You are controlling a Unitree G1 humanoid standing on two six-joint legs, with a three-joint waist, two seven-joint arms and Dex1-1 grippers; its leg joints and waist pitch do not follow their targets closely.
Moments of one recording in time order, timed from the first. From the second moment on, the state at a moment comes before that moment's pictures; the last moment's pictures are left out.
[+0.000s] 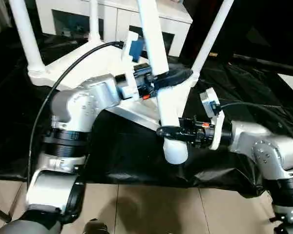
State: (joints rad) left arm -0.87 0.21 0.02 0.19 -0.65 0.81 -0.79; right arm -0.47 -0.42 0.06 -0.02 0.66 0.83 1.01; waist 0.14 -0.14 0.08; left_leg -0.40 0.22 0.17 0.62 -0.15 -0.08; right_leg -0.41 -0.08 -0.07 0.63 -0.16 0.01
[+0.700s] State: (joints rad) left arm -0.87 0.17 0.05 0.18 -0.65 0.86 -0.67; right arm -0.48 -0.41 0.04 0.02 0.69 0.86 1.01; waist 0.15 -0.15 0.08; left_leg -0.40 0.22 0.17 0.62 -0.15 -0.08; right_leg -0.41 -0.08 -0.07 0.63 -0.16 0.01
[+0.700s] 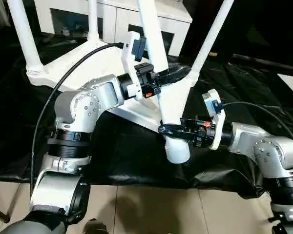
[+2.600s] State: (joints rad) left arm -0.82 0.09 0.02 0.11 -0.49 0.75 -0.49; right arm -0.47 -0.35 0.06 0.08 0.58 0.68 0.91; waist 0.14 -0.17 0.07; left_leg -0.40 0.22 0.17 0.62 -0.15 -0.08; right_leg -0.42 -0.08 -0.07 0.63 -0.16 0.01
